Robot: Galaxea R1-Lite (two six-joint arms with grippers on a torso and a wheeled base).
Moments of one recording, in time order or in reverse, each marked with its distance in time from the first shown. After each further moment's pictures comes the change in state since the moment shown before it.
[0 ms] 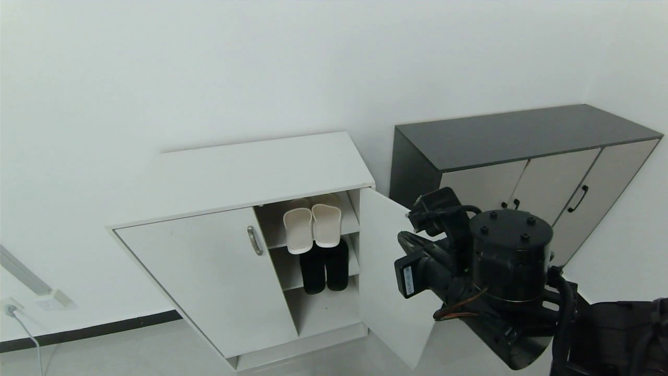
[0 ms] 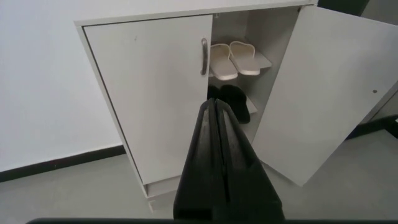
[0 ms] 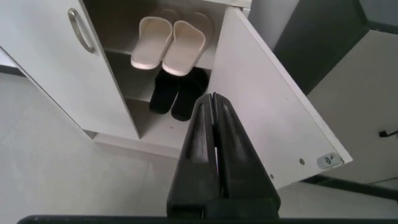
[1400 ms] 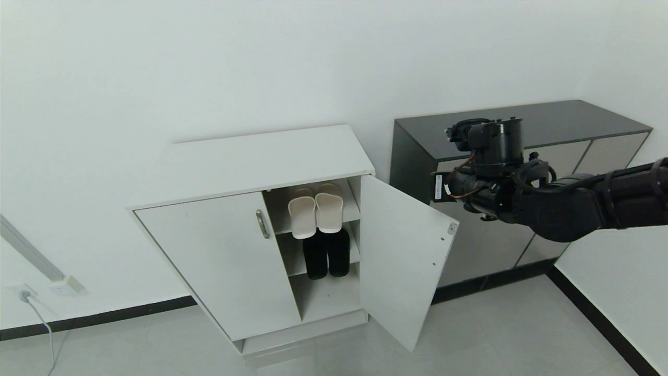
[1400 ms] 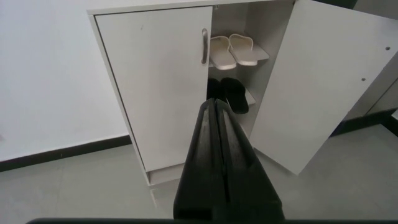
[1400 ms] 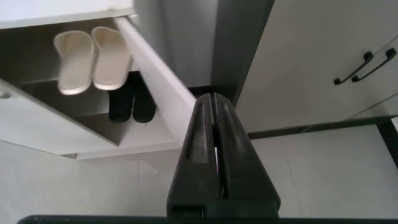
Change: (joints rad) left arm 0.000 0.000 0.000 0.000 0.001 -0.001; right arm -0.397 0.169 -0.590 0.551 0.144 0.168
